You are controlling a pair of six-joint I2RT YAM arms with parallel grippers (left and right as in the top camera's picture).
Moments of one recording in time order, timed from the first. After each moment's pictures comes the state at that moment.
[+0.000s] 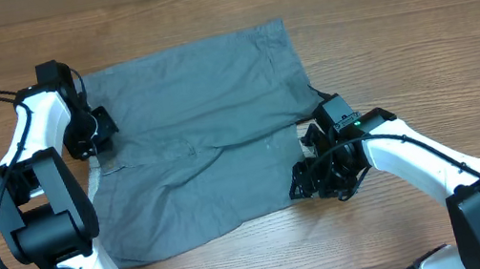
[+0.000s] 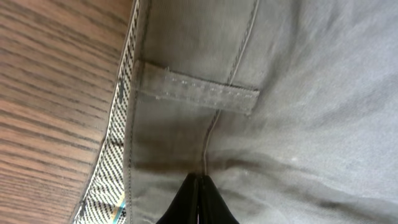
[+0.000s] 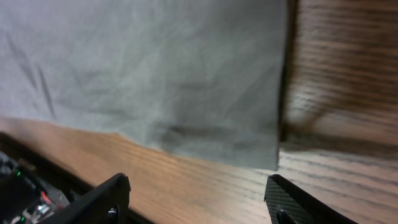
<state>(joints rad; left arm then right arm) 0.20 2.11 1.53 -0.95 0.07 -0.26 0.39 1.61 0.86 -0.80 -0.50 0.34</state>
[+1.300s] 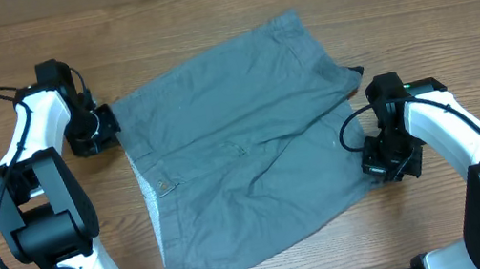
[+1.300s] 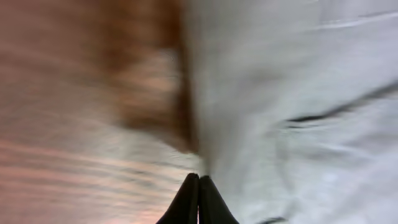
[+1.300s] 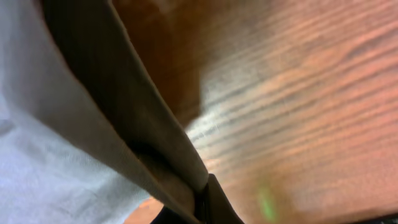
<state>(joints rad) 0.20 2.11 1.55 -0.96 0.18 -0.14 0.08 1.65 0.96 -1.11 -0.03 0.47</state>
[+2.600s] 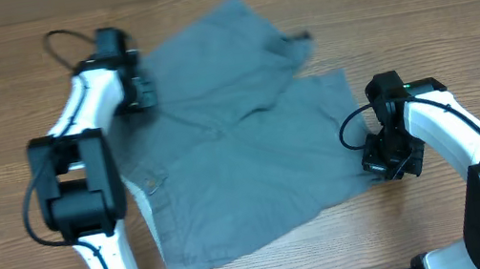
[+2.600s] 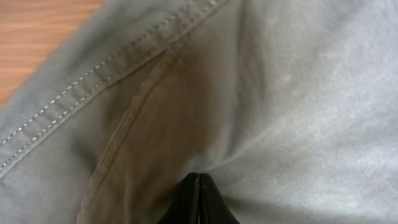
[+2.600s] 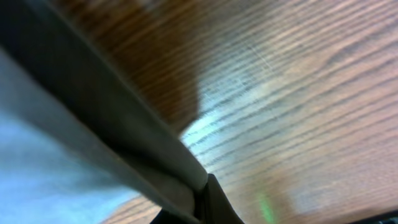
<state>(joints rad) 0.03 2.24 1.67 -0.74 -0.03 -0.05 0.08 1.65 0.96 -1.10 0.01 0.51</state>
